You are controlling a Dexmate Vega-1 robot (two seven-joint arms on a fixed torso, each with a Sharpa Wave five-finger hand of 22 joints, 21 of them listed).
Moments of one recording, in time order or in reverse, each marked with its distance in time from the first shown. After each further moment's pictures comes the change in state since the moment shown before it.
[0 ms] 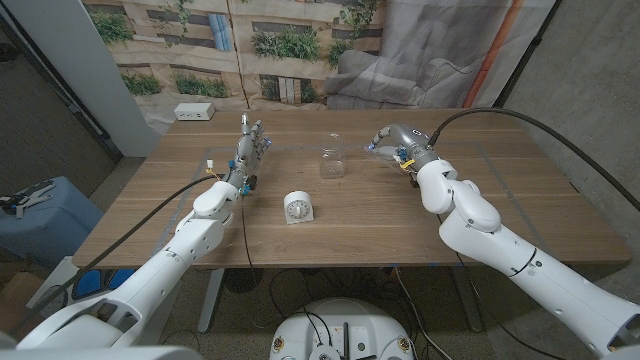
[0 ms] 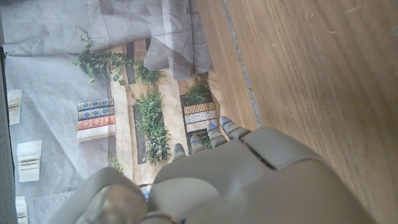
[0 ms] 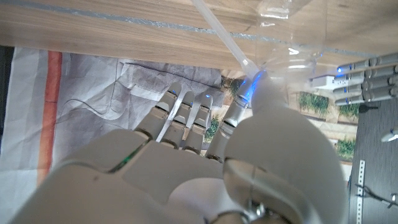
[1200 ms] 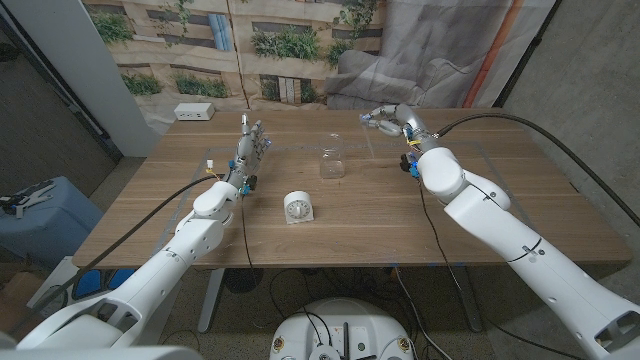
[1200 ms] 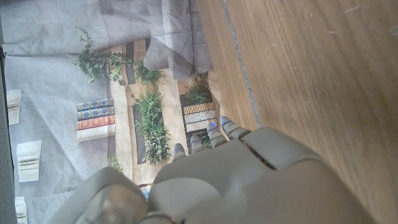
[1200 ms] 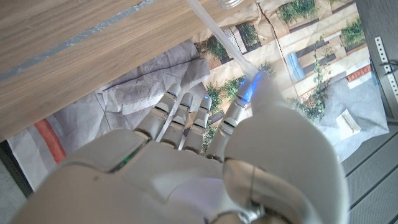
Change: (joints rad) left arm 0.000 0.000 0.000 0.000 0.000 0.001 0.000; left_hand 0.000 0.000 0.000 0.000 0.000 0.000 0.000 0.000 0.000 0.000 0.000 0.000 0.000 0.000 0.000 0.000 0.000 0.000 0.000 0.000 0.000; right arm 0.001 0.082 0.125 0.004 0.576 0.121 -0.275; right_hand 0.000 0.000 -0.006 0.000 0.004 -0.013 0.005 -0.023 -0.021 -0.017 0.008 -0.014 0.005 -0.016 -0.002 0.000 0.005 -0.011 0.011 0.000 0.000
